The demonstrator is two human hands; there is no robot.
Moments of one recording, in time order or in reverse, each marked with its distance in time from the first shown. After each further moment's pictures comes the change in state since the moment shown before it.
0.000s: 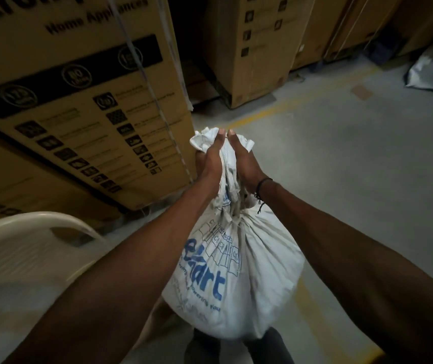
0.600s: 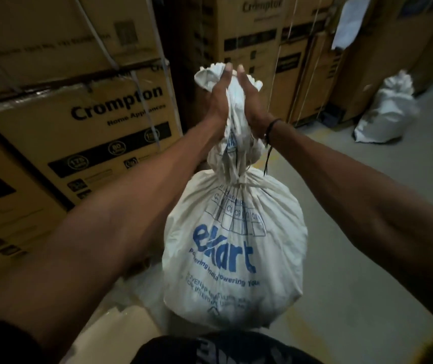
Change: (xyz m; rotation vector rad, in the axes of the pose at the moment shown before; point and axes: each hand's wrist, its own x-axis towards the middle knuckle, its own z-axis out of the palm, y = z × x) left_hand -0.196 0.262 0.044 -0.052 -0.377 0.396; right_hand -0.137 -0.294 0.007 0.071 0.033 -0.546
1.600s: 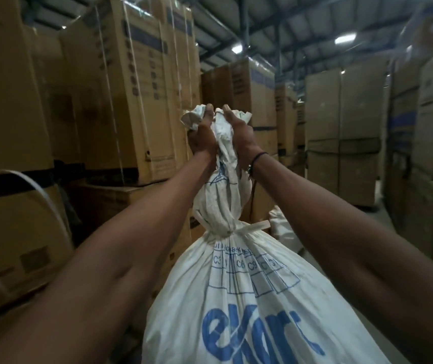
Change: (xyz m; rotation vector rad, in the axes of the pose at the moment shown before) left_hand 0.049 0.238 0.257 -0.346 -0.417 0.337; right_hand 0.064 -0.342 -0.118 0.052 0.532 -0.478
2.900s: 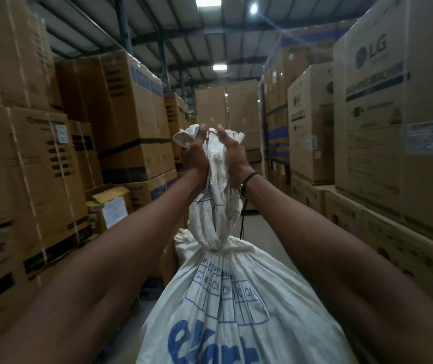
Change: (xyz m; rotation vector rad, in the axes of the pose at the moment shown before) left_hand 0.231 -0.389 0.315 -0.186 -0.475 -0.176; right_hand 0.322 0.068 -0.349 -0.147 0.309 -0.127
